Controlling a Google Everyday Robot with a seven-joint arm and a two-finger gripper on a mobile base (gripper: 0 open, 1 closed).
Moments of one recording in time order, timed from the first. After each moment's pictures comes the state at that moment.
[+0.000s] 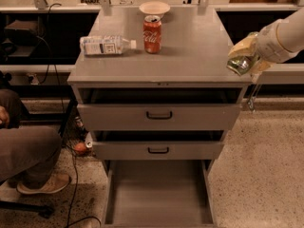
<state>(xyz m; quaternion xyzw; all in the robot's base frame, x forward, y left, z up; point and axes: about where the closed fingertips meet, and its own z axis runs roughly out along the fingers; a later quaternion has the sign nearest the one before) 0.647 -0.284 0.890 -0.92 0.21 -0.26 0.21</state>
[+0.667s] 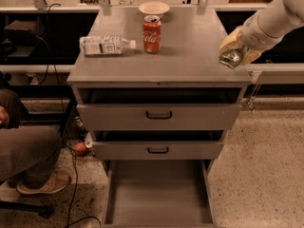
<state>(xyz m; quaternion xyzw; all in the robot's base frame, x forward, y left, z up) 0.686 -0.266 0.888 -0.94 0.17 -0.24 0.16</state>
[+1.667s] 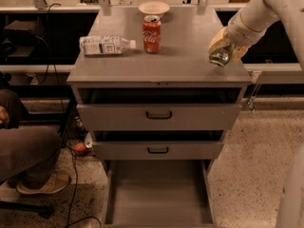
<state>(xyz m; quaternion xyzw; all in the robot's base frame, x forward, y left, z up) 0.717 -0.243 0.872 -0.96 0.14 -0.20 0.15</state>
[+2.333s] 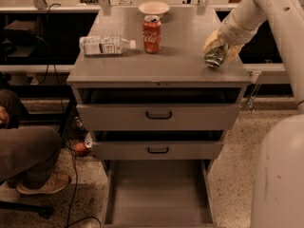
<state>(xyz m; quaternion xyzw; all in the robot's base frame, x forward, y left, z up) 0.735 -0.233 0.859 -0.97 0.13 -0.18 0.14</state>
